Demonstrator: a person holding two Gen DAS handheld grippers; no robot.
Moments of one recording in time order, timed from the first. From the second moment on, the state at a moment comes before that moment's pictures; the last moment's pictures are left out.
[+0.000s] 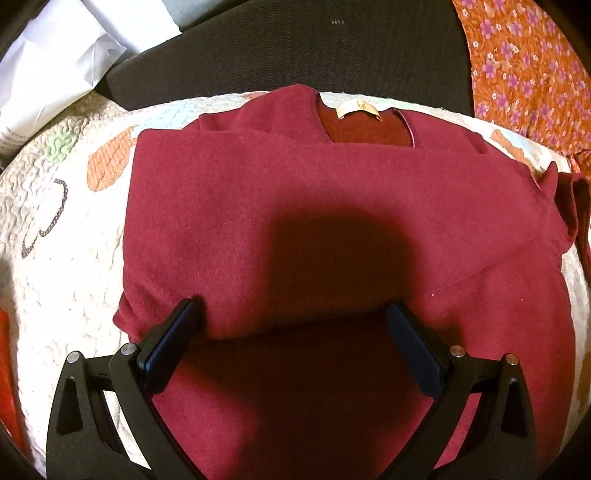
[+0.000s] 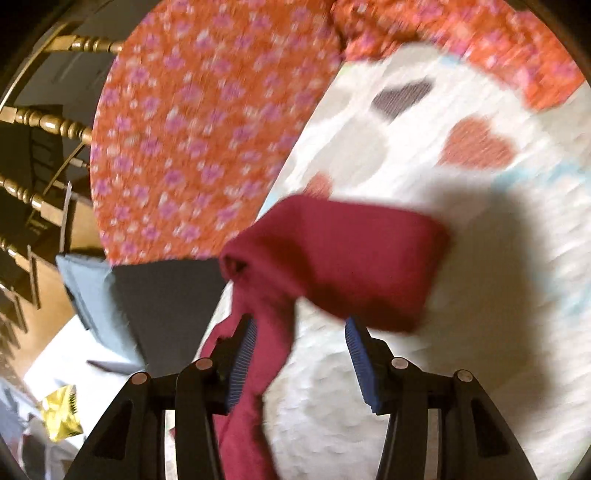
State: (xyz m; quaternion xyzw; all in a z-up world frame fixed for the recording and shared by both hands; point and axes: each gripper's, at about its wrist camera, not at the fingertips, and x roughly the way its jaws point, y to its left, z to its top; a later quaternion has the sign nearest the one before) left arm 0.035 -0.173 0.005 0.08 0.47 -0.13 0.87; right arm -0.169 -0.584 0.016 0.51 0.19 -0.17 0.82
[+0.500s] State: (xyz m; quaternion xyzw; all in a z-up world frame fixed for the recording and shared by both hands) left arm 0.034 -0.172 0.005 0.09 0.47 -0.13 0.87; right arm -0.167 -0.621 -0.021 0.52 0.20 -0.23 0.80
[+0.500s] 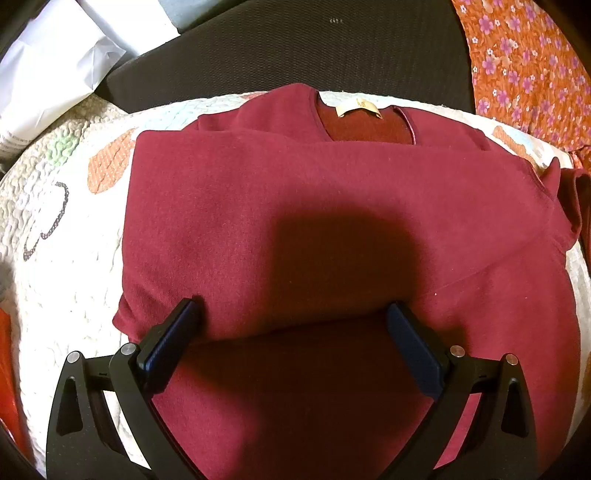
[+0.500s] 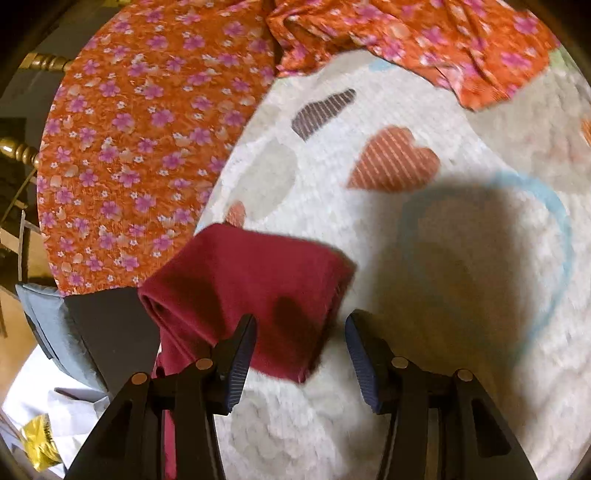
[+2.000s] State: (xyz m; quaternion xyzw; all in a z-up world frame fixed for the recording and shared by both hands) left arm 0.057 -0.089 0.053 -0.11 0.46 -0.12 0.87; right arm 0.110 -0.294 0.062 0.23 0.40 0.17 0.87
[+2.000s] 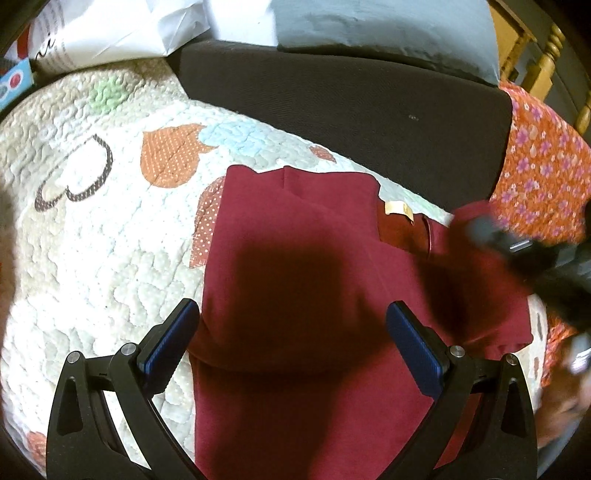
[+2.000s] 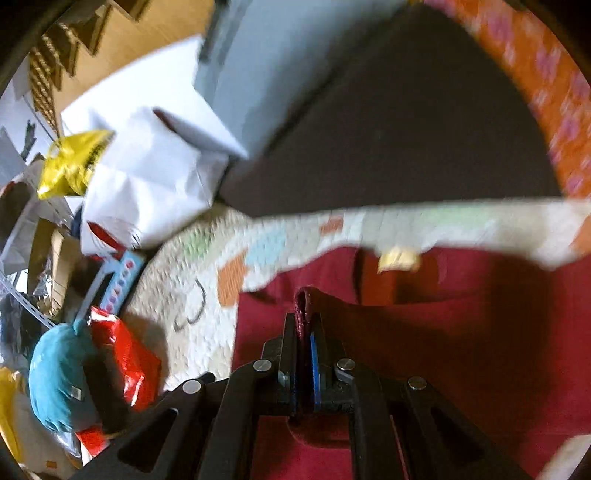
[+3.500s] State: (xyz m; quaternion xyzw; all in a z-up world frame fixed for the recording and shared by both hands) left arm 0.079 -0.084 0.059 -0.14 0.50 -0.17 0.84; right arm -0.002 -0.491 0.075 0.29 0.36 -0.02 0.89
